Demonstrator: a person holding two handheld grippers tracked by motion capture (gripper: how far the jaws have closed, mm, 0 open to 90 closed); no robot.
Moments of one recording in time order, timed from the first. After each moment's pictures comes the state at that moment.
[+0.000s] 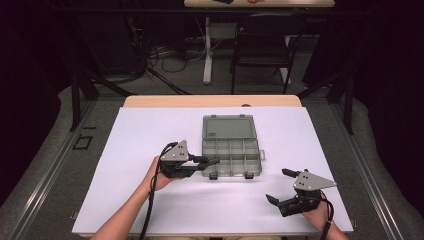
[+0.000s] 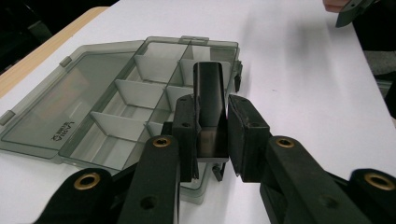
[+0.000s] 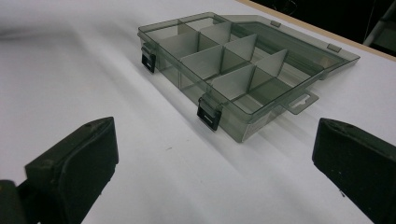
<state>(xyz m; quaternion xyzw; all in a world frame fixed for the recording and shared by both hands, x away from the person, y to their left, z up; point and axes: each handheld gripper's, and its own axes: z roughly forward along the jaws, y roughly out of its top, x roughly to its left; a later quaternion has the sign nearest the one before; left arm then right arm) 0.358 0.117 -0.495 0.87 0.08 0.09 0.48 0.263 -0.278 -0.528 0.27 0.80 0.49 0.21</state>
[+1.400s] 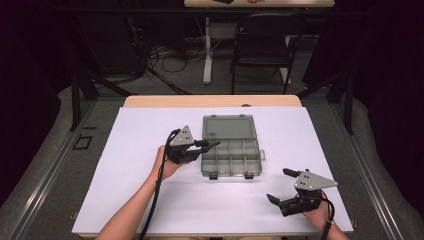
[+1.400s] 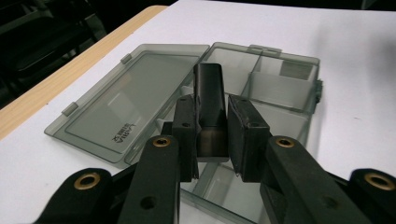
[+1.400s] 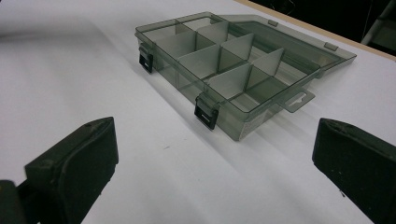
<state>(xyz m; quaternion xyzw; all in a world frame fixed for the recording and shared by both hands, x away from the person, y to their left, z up) 0.397 0.104 -0.498 0.85 0.17 0.15 0.48 0.264 -0.280 -0.528 0.28 0.80 0.49 0.21</state>
